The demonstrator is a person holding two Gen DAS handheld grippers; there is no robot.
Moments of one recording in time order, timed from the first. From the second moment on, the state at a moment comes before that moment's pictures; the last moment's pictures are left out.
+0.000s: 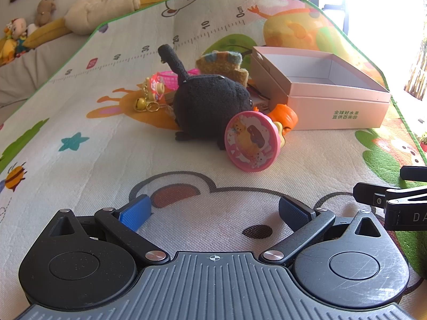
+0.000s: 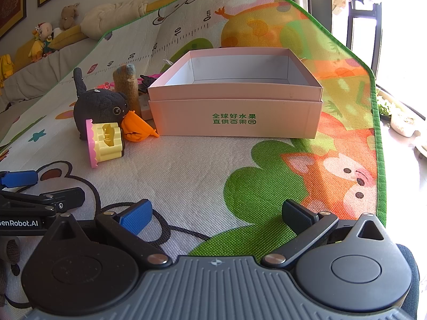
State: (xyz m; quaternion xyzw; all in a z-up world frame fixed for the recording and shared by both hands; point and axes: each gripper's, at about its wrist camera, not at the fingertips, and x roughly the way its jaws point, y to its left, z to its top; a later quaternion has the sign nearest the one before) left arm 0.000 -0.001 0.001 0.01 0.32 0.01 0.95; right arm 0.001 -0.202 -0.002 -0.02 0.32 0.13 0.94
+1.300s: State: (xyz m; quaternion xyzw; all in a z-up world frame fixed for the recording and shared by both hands) left arm -0.001 0.003 0.001 0.01 0.33 -0.01 0.94; right arm 0.002 -0.198 0.005 -0.05 0.38 0.13 0.92
